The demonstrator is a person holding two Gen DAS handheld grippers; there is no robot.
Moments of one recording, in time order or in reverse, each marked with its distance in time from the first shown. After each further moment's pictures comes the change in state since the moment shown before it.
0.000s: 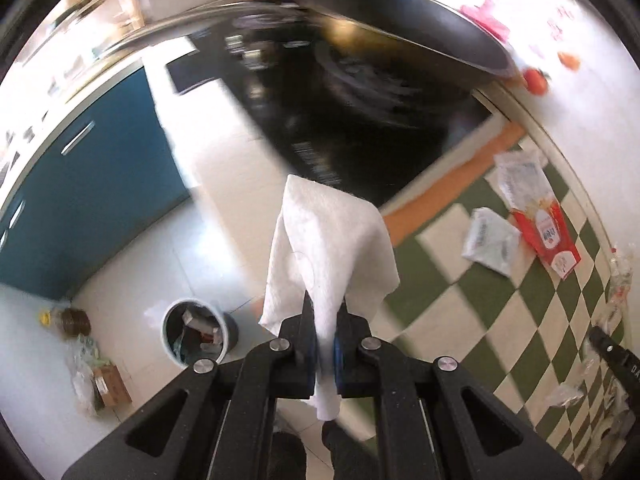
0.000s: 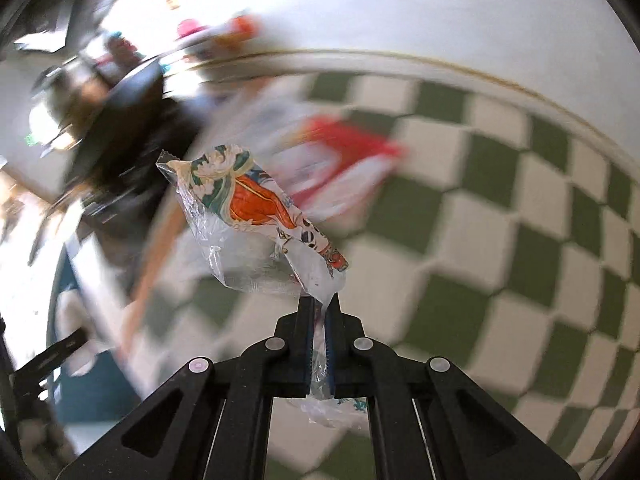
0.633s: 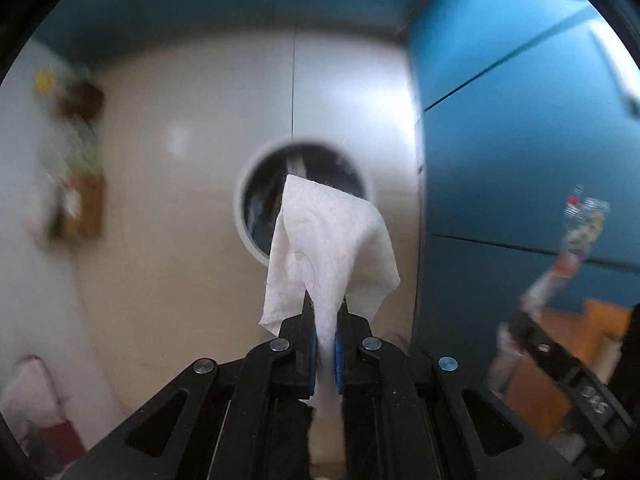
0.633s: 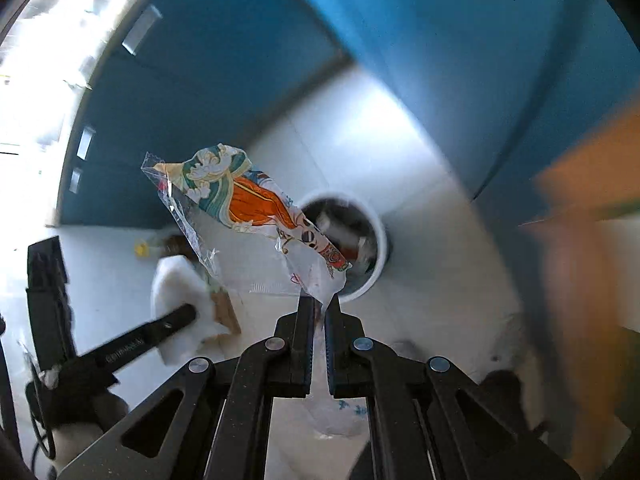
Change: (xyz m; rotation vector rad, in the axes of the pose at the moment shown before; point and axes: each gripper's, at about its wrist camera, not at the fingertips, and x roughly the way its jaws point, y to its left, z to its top) left arm 0.295 0.385 -0.205 -0.635 0.388 -0.027; right arm 0.422 0.340 -0.333 -0.420 0.586 0.193
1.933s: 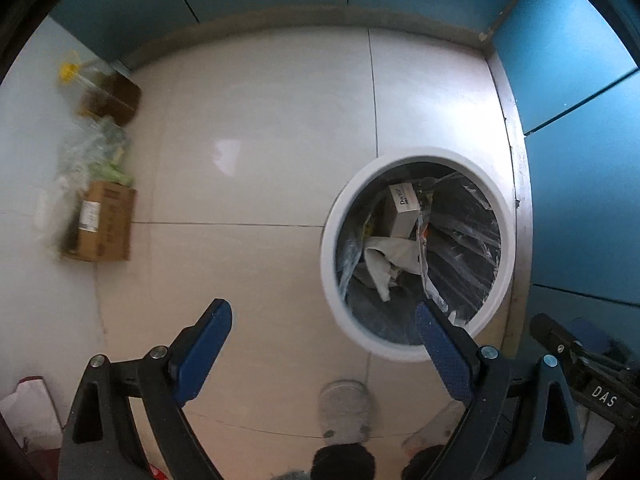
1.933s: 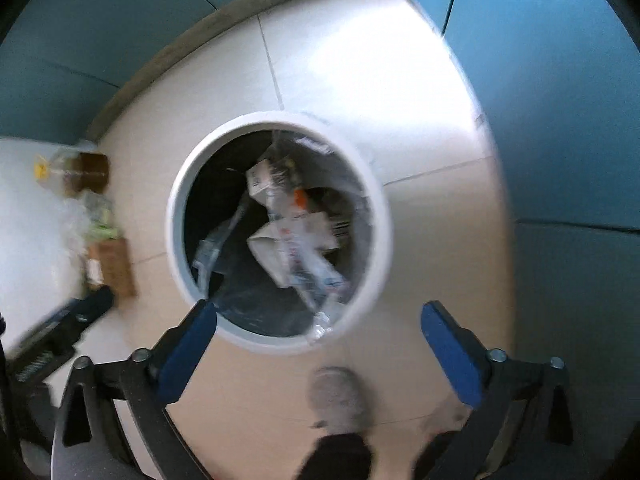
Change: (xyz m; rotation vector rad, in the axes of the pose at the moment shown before) left arm 0.099 0.082 0.030 -0.012 -0.167 0.208; right arm 0.181 0.023 0.036 -0.315 0.078 -0.308
